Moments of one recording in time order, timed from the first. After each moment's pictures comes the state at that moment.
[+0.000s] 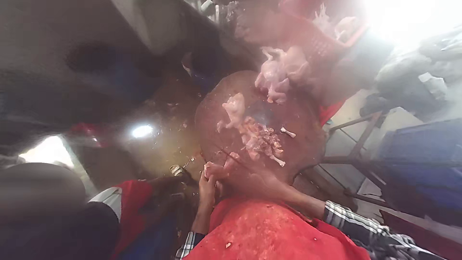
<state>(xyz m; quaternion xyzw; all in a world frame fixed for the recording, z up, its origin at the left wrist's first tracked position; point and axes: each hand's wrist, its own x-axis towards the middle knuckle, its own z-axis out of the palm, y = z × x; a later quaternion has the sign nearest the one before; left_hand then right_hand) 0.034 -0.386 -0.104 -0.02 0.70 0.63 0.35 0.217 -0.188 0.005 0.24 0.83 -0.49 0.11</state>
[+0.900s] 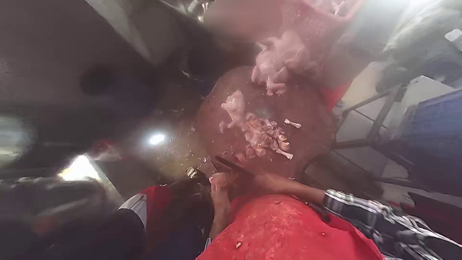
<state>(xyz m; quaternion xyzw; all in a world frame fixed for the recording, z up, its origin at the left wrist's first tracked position) 0.063 -0.405 -0.108 -0.03 0.65 0.69 0.33 0.241 -0.197 -0.075 0.25 0.73 -0.58 0.26</state>
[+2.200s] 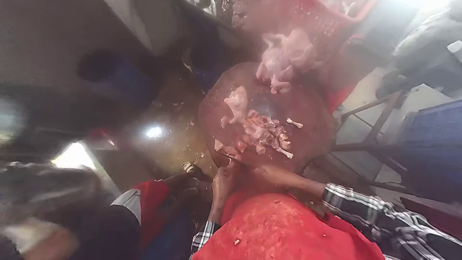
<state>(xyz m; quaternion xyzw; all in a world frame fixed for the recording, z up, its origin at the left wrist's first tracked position) 0.040 -0.379 -0.097 0.21 0.89 0.24 0.33 0.223 -0.178 -0.055 0.25 0.79 -0.49 0.25</state>
